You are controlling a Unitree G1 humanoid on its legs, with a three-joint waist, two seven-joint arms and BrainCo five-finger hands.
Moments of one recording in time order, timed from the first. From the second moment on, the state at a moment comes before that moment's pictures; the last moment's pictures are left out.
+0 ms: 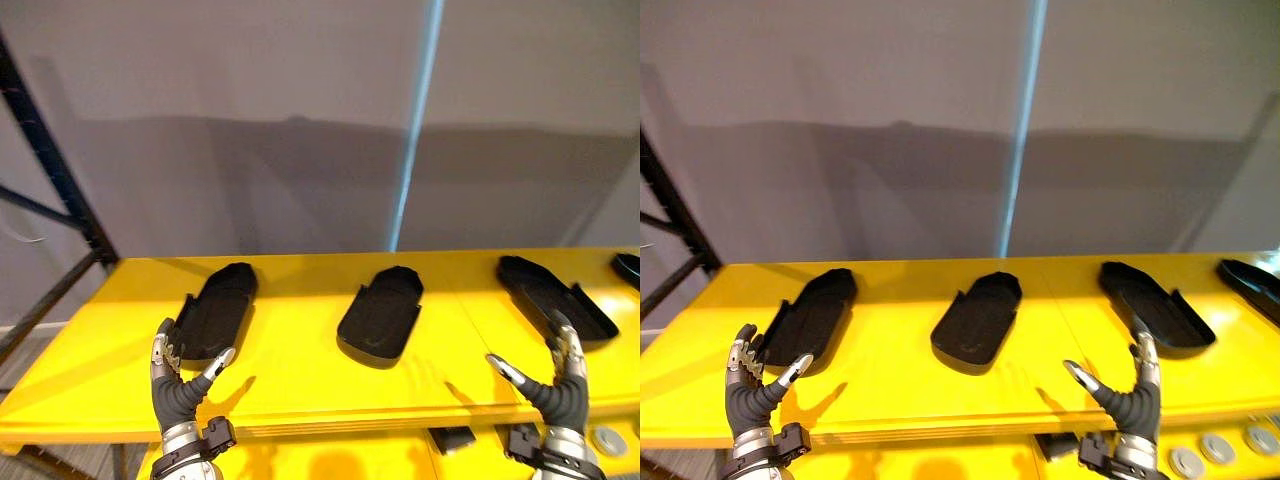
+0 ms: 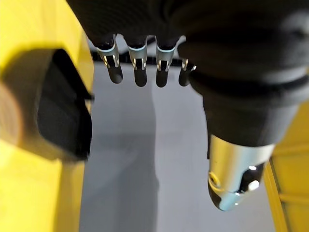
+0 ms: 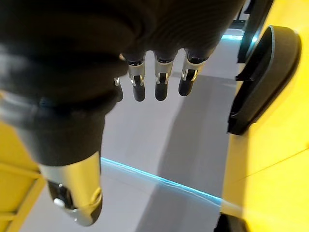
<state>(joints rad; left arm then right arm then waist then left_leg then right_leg) 0.35 -0.07 0.11 -0.38 0.04 -0.22 0.31 0.32 0.01 -0.22 -0.42 -0.17 -0.24 -0.12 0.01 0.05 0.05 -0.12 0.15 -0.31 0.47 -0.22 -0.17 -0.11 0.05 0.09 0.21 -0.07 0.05</state>
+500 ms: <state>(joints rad) 0.04 -0.05 0.06 -0.36 0.04 -0.26 0.34 0.26 0.05 -0.14 -0.43 -0.22 -0.22 -0.06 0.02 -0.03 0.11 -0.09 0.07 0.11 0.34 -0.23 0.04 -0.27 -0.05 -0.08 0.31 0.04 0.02</state>
